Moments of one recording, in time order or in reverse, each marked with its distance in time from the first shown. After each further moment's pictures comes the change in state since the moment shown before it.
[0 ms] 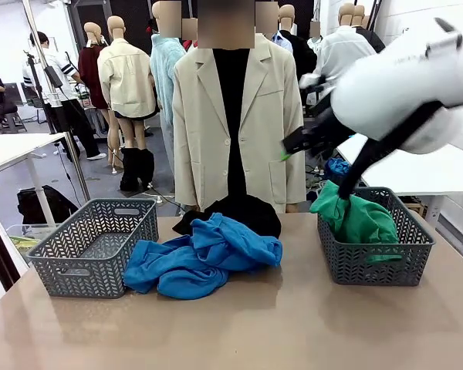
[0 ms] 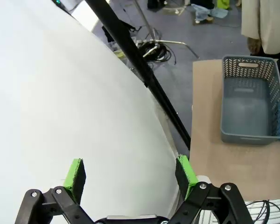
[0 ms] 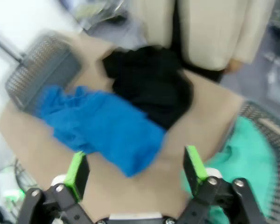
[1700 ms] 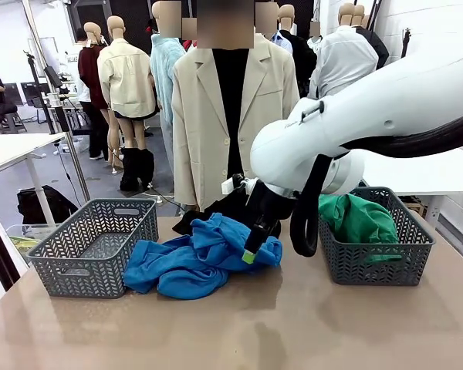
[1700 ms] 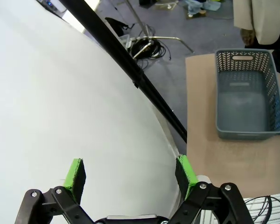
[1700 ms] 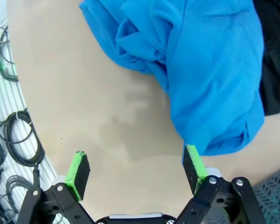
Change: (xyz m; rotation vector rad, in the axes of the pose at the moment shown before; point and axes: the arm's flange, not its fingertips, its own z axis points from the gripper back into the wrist) left arm 0.009 -0.015 -0.011 -0.022 0.014 -0.051; right arm -0.078 0.068 -0.153 0.215 0.516 0.499
